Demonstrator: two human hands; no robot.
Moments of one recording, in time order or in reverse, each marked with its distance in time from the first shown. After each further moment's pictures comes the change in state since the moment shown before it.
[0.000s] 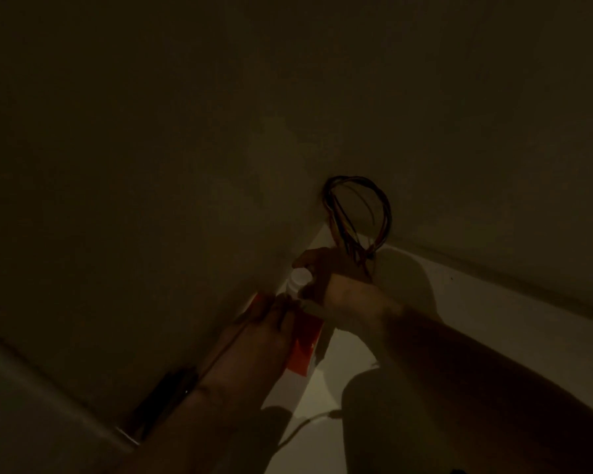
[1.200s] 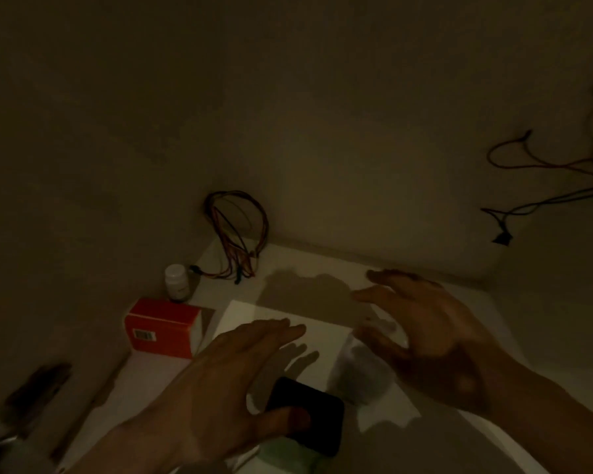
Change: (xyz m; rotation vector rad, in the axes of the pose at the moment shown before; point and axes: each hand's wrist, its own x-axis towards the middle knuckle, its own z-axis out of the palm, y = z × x) left_hand -0.056 0.133 -0.092 -0.632 -0.092 0.367; right_hand -0.328 0.045 -0.161 -0.480 0.286 0.045
